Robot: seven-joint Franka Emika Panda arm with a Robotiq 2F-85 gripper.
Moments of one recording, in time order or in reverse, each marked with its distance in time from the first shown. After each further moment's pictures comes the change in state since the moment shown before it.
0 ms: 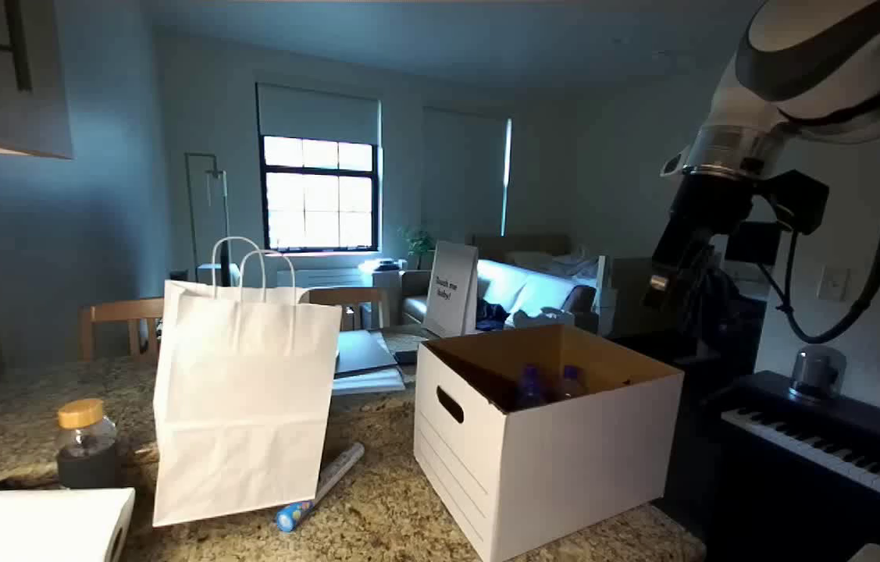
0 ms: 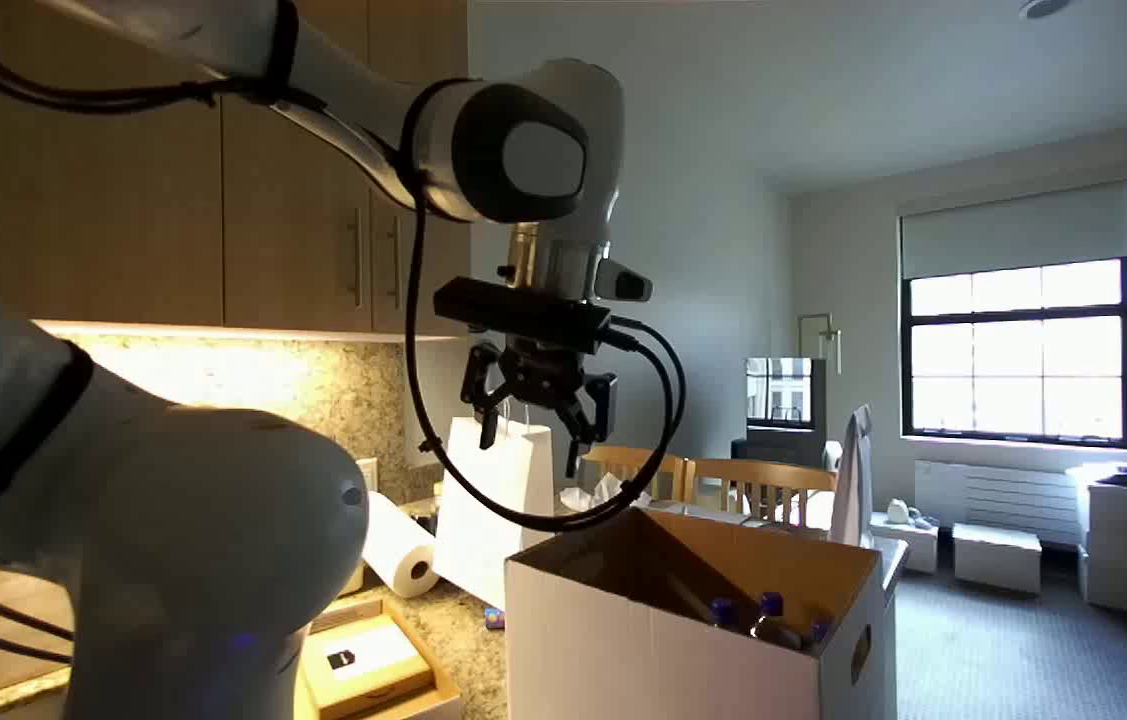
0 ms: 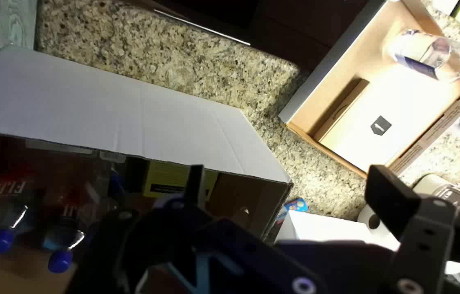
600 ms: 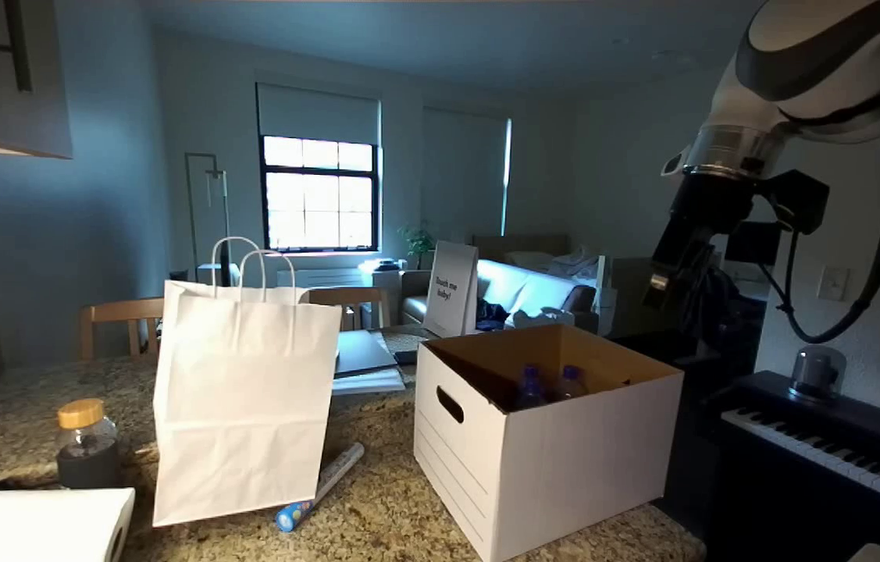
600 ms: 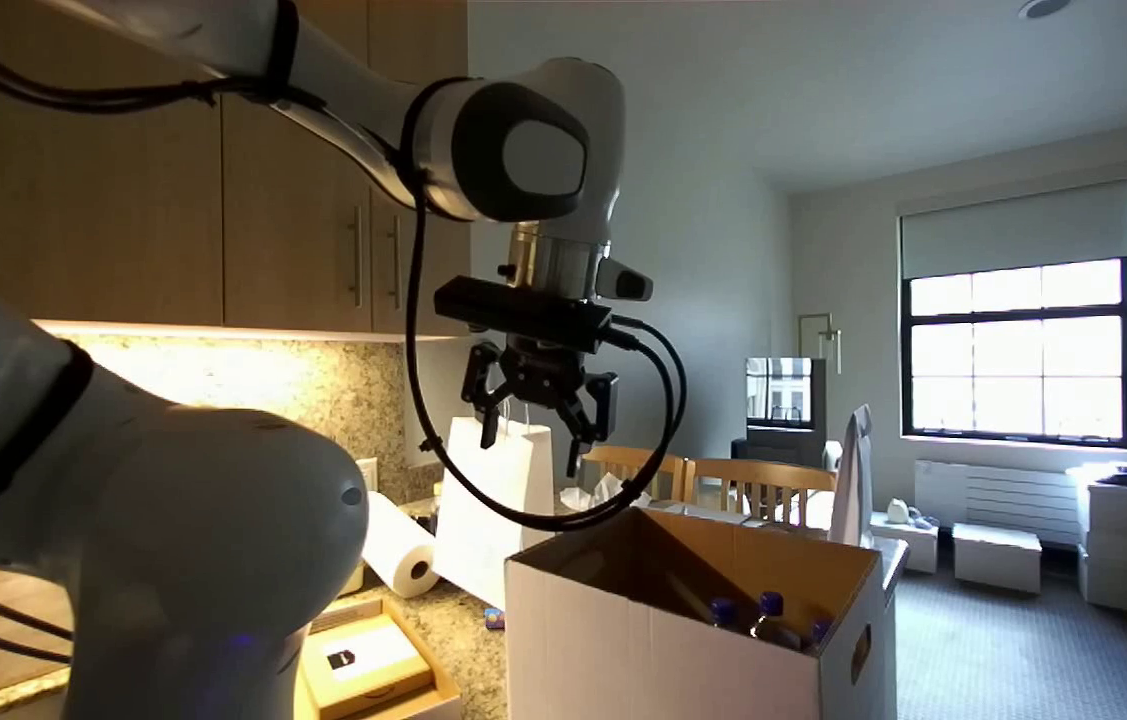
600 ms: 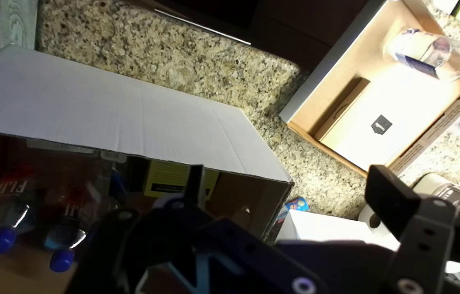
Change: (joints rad) arm -0.003 0.000 0.000 0.002 0.000 0.000 0.000
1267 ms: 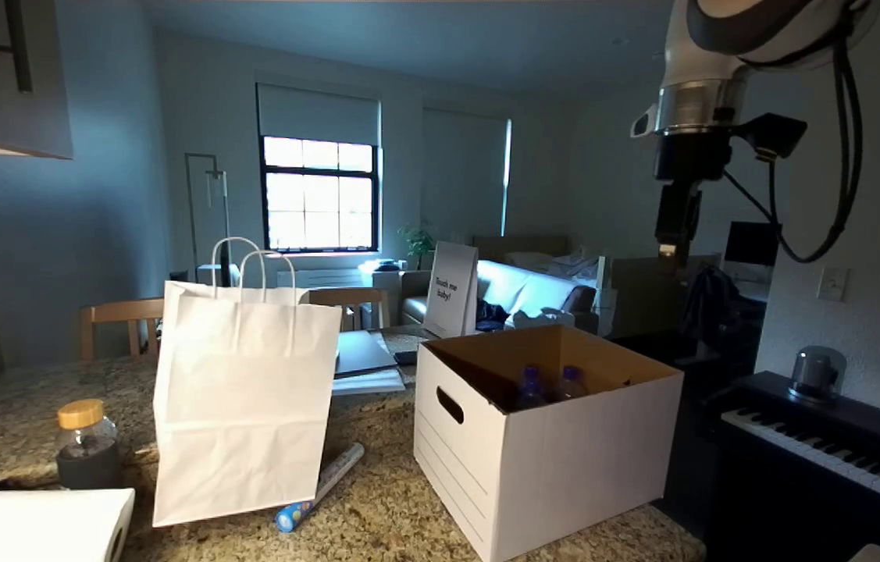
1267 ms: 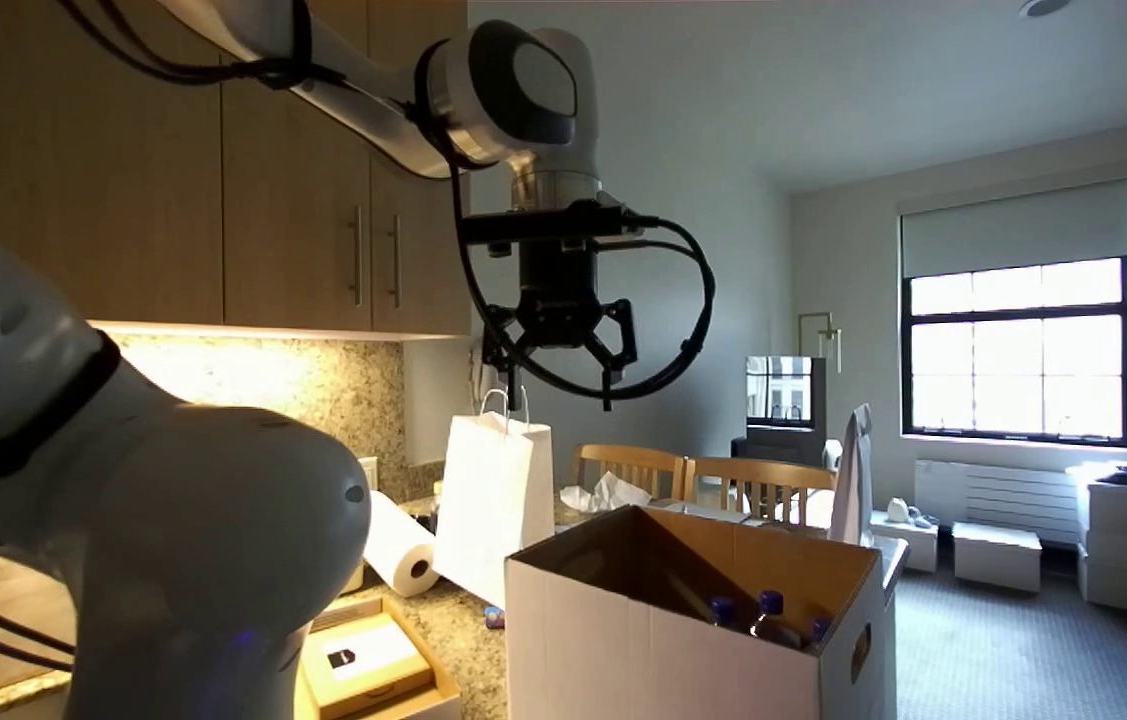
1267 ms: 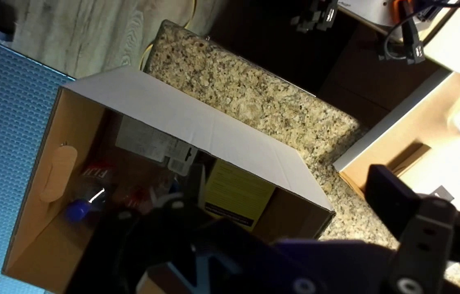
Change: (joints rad) arm 0.021 0.155 0.148 0.231 -0.183 -0.167 0.000
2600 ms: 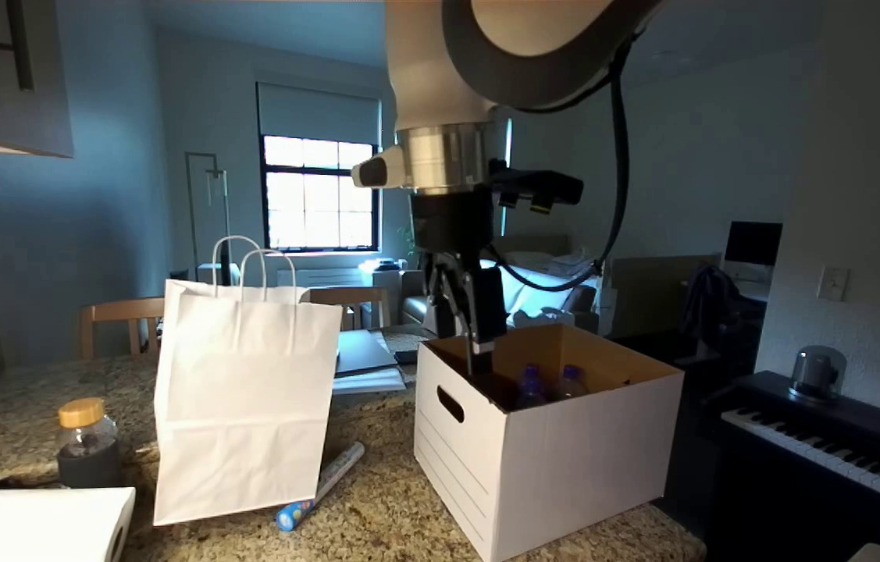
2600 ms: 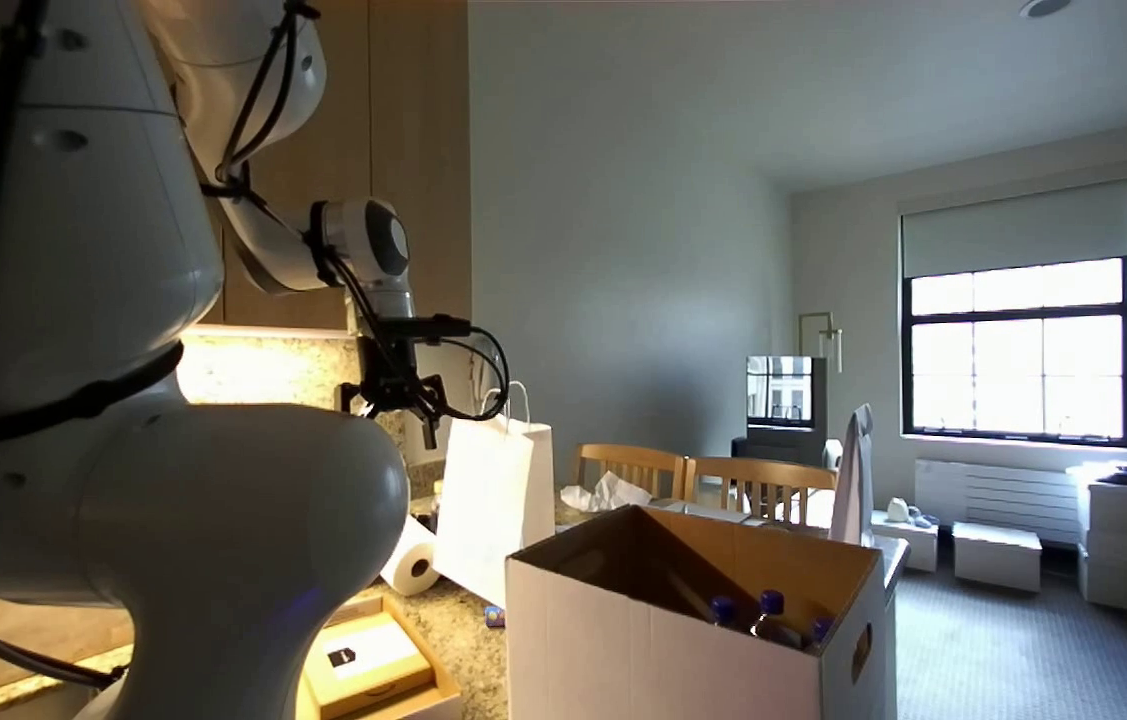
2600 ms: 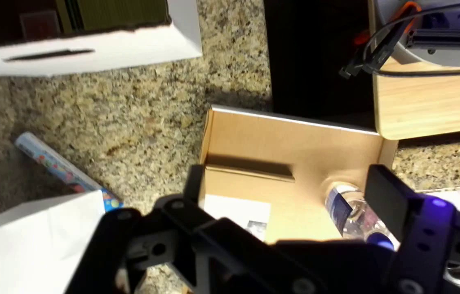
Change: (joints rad) arm 0.444 0.465 0.352 0.147 0.052 0.250 -0.246
